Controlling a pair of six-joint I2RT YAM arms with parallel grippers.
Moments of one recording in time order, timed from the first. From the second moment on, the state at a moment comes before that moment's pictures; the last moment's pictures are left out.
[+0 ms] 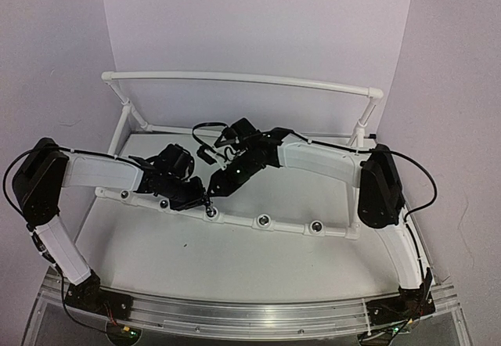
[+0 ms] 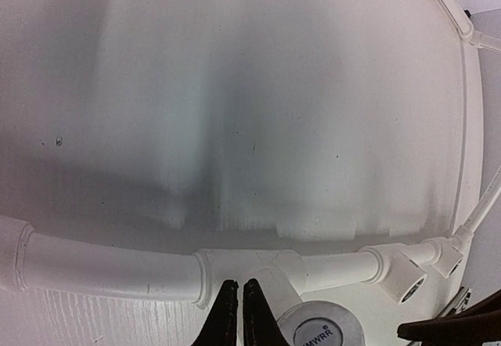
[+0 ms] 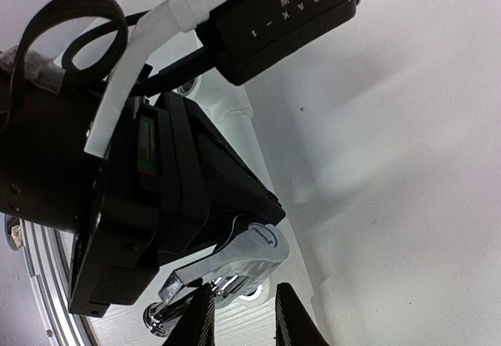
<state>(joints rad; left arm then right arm) -0.67 1.68 0.98 -0.22 0.11 -0.83 0.91 2.34 2.13 -0.69 -0.38 0.01</state>
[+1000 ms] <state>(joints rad) -0.66 1.41 0.89 -0.25 0.07 -0.86 0.91 2.27 2.01 -0.70 -0.44 -0.03</state>
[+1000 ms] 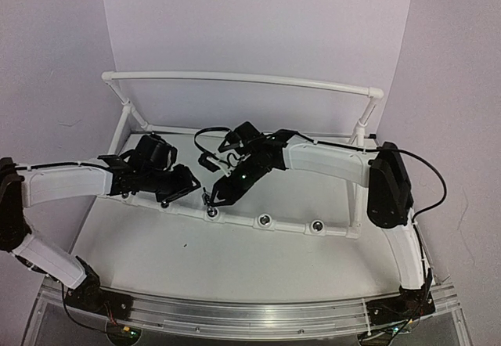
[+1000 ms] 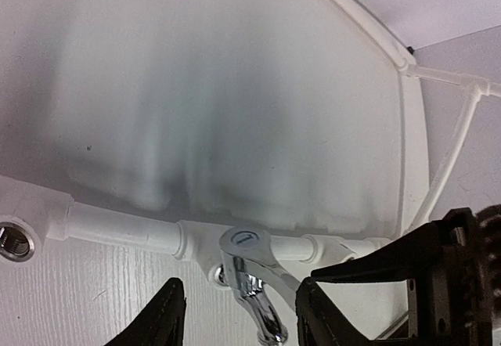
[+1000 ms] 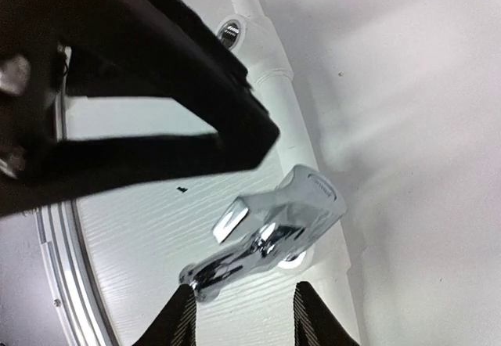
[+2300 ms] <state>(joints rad) -0.83 1.68 1.26 -0.61 -0.21 -1.23 0.68 1.89 1.33 -0.77 -0.26 -0.27</state>
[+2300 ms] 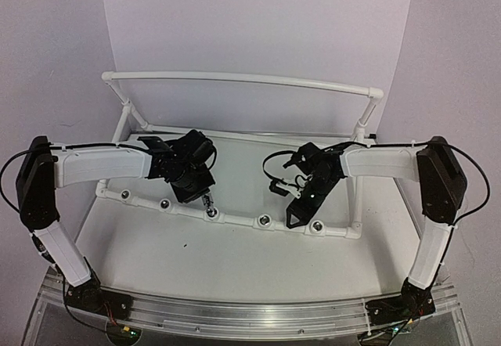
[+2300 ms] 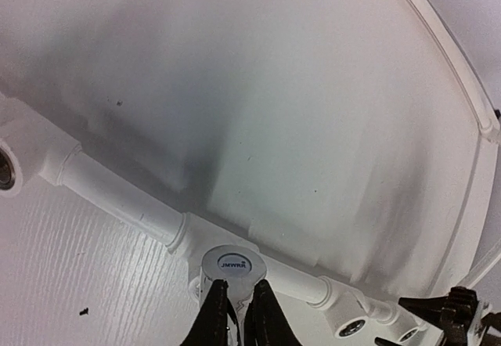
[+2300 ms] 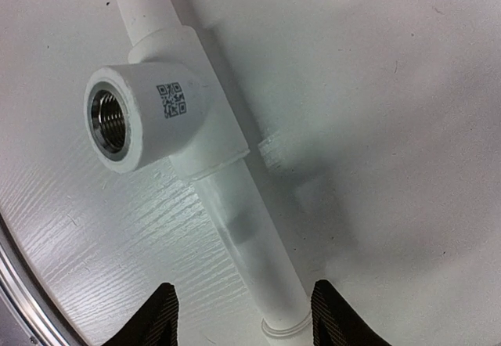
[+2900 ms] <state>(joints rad) -0.83 1.65 1.22 -0.62 -0.21 -1.21 0.68 1.89 1.28 -0.70 -0.16 -0.28</state>
